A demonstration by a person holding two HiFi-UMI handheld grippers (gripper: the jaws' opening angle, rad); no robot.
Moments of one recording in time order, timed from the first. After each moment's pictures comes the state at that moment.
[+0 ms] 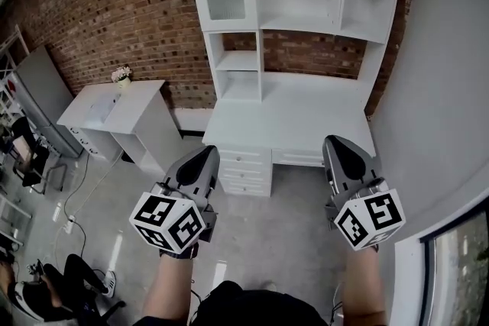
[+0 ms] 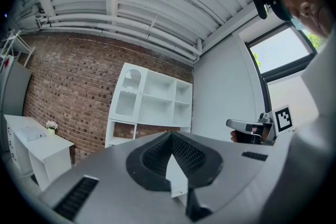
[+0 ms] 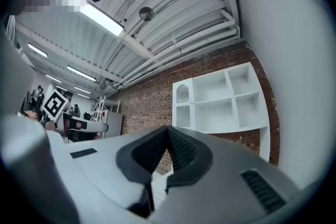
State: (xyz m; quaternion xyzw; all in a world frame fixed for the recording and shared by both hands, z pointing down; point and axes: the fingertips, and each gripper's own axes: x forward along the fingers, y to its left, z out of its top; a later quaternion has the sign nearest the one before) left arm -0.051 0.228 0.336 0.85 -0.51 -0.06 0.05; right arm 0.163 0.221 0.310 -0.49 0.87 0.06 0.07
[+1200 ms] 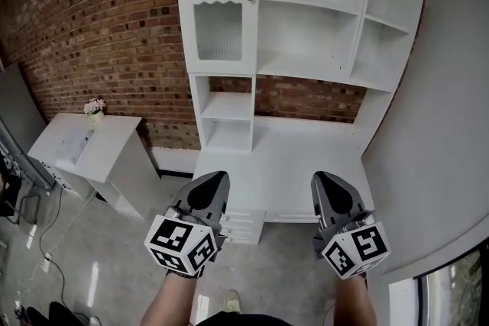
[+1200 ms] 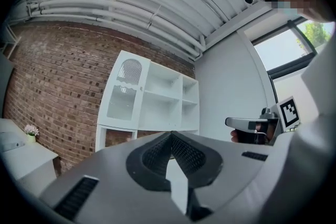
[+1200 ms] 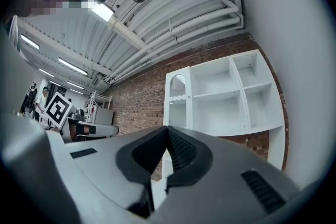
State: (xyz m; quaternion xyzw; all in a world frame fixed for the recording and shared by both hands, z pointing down) left arm -0.080 0.001 0.349 0.88 -0.47 -0.06 0.03; right arm 0.097 0.022 0.320 -0.51 0.85 0.06 0.06
